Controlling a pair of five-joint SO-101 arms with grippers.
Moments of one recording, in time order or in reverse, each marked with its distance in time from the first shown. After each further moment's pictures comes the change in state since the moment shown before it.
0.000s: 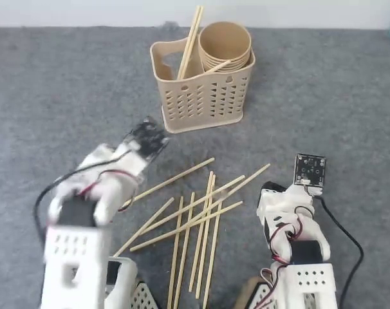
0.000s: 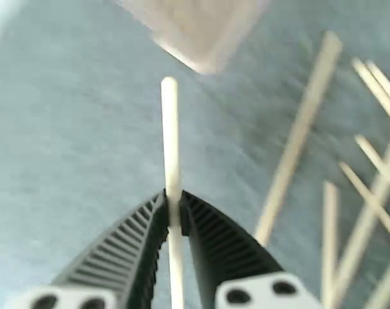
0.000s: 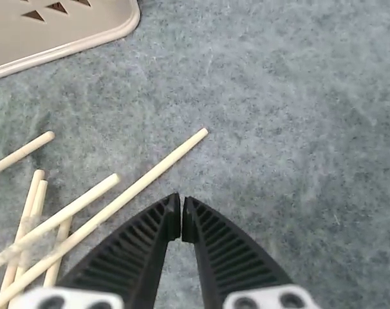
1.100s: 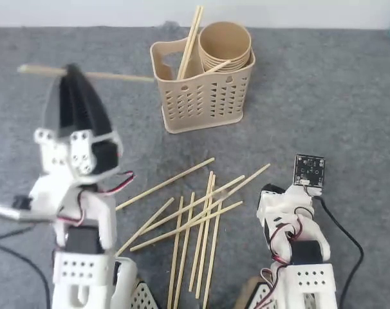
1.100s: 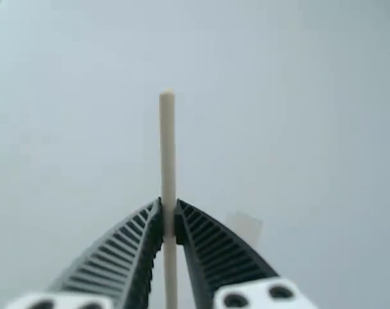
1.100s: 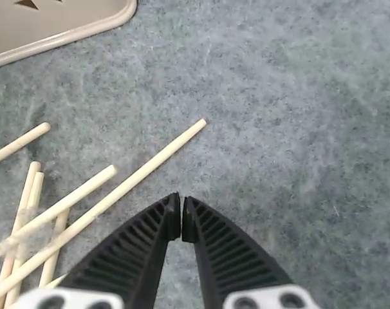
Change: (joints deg) left arm -0.6 -16.4 17.2 -89.1 58.2; right arm 0.0 -0.3 0.0 1.8 0.0
